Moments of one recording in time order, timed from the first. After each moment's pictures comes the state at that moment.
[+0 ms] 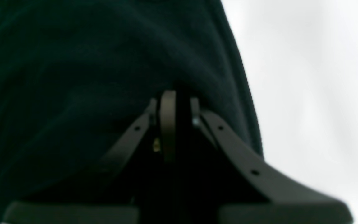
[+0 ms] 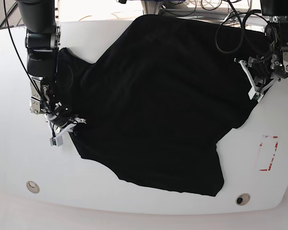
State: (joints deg) left arm 8.3 -28.1 -11.1 92.1 -28.6 -25.9 67.5; right arm 23.1 21.0 0.4 39.7 29.1 26.7 -23.4
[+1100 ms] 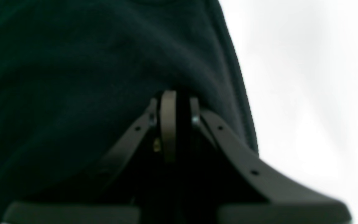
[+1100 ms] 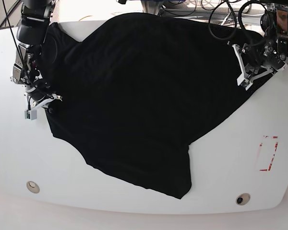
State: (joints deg) left arm 18.8 -28.4 -9.9 107.2 -29.7 -26.2 75.3; right arm 5.9 24.5 16.2 54.3 30.3 27.1 -27.0
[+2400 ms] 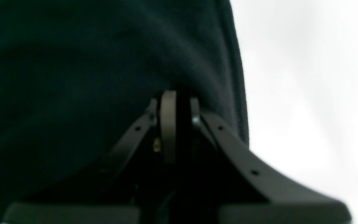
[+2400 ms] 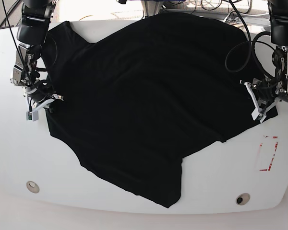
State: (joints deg) left arm -6.3 -34.4 0.9 71.9 -32.0 -26.9 59.6; right arm 5.3 24.4 16.2 57.6 29.1 26.0 -30.4
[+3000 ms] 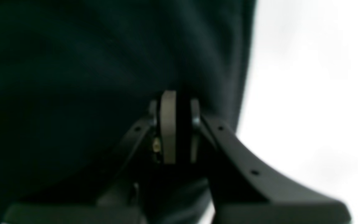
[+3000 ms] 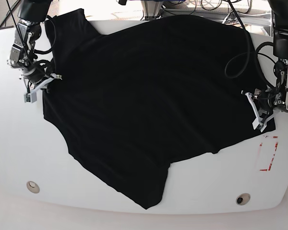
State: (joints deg) left arm -13.4 -36.4 6.6 67.9 -29.0 -26.2 56.6; right arm -8.2 23.0 23.2 75.4 28.1 25.6 -38.3
